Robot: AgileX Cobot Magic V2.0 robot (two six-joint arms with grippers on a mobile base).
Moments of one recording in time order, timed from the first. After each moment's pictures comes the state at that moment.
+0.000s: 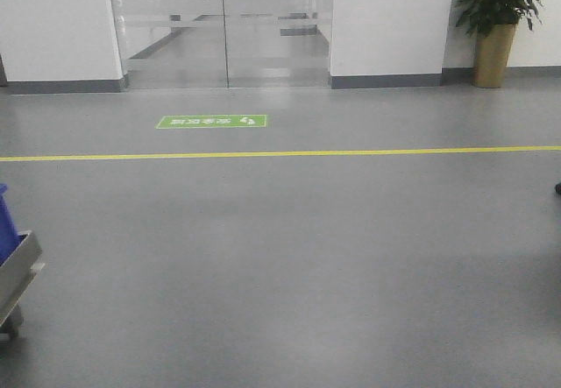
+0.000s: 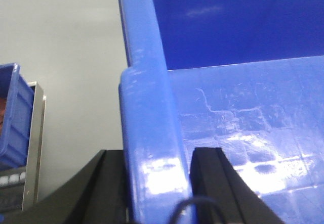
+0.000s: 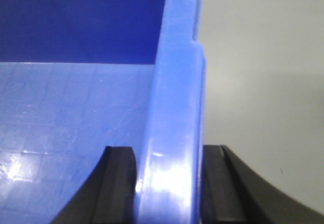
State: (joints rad) left arm 0.02 1.07 -1.55 -0.09 1.12 0.03; right arm 0.34 1.09 -1.60 0.01 1.13 0.15
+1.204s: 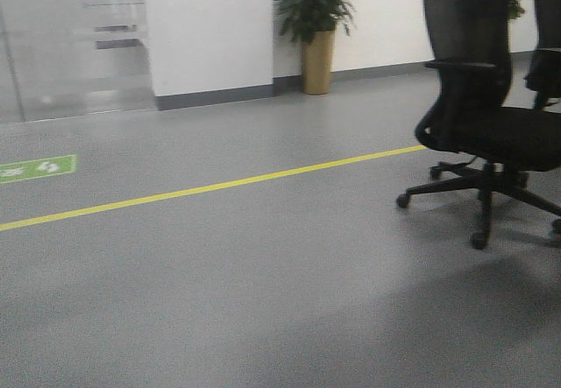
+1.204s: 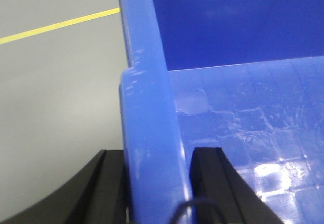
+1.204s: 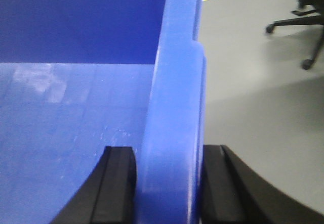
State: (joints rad) left arm 0.02 1.07 -1.55 -0.08 1.12 0.03; right arm 0.34 1.09 -1.60 0.01 1.13 0.15
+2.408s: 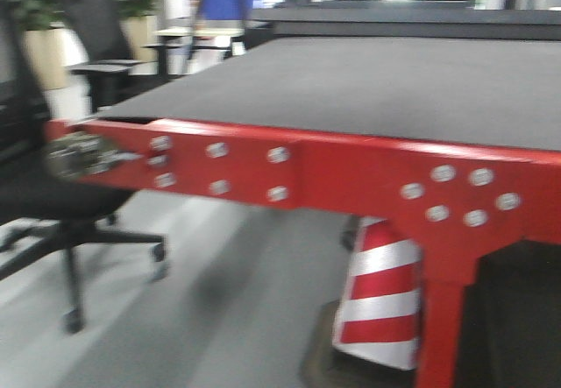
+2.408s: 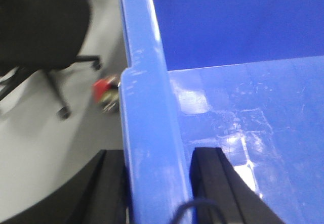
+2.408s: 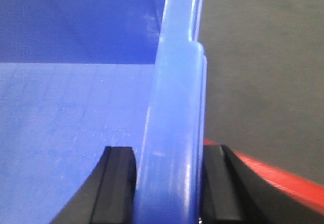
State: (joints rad) left arm 0.02 1.07 -1.55 -0.08 1.12 0.03; right arm 0.34 1.09 -1.60 0.01 1.13 0.15
